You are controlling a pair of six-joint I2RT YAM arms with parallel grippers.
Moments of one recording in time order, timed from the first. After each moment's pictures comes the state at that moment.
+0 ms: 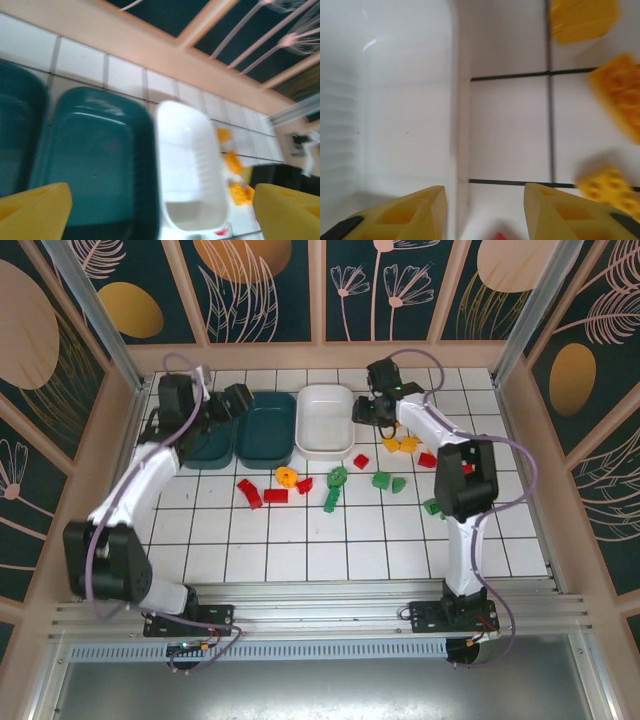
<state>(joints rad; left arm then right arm) -0.12 1.40 1.08 -0.09 0.36 -0.60 0.35 2.06 1.74 -0.65 -0.04 0.37</state>
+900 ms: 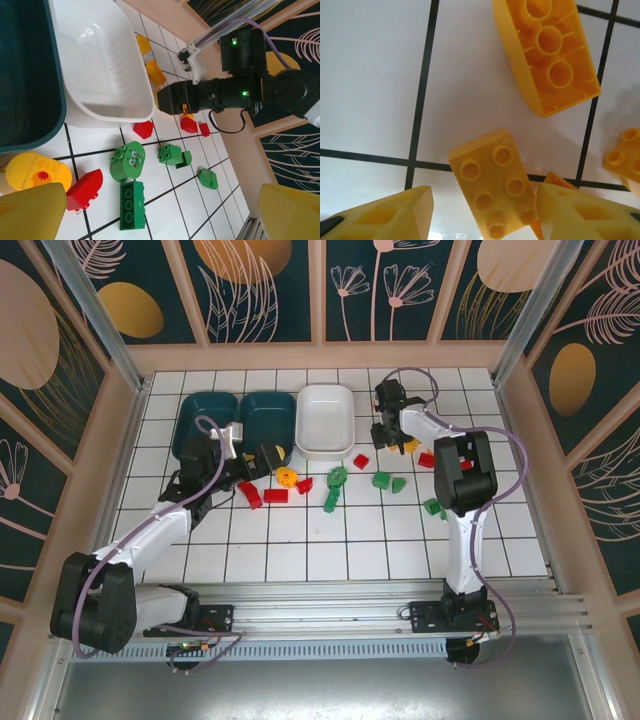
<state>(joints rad) -0.28 1.23 0.64 0.23 0.59 -0.74 0.31 2.16 1.64 -0.66 0.17 0.00</state>
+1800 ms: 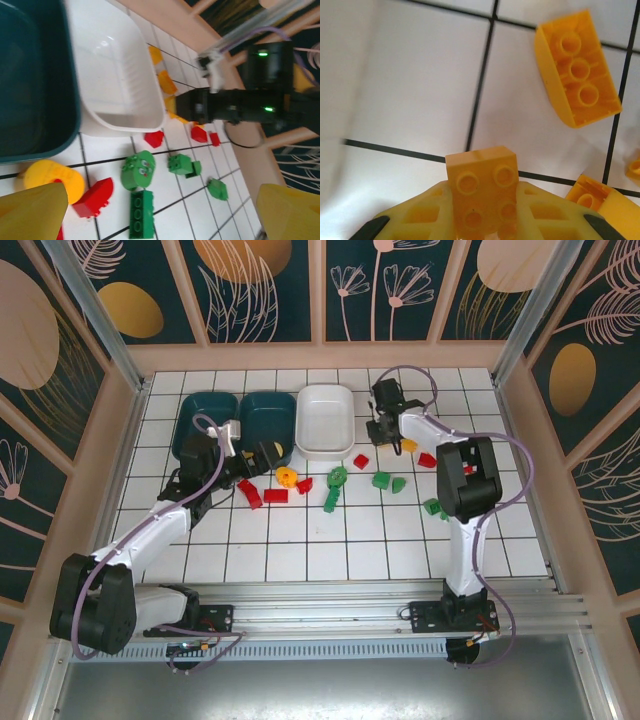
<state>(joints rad) -0.28 1.23 0.66 0.18 0.48 -0.74 0.36 2.06 1.58 -0.57 0.11 0.05</state>
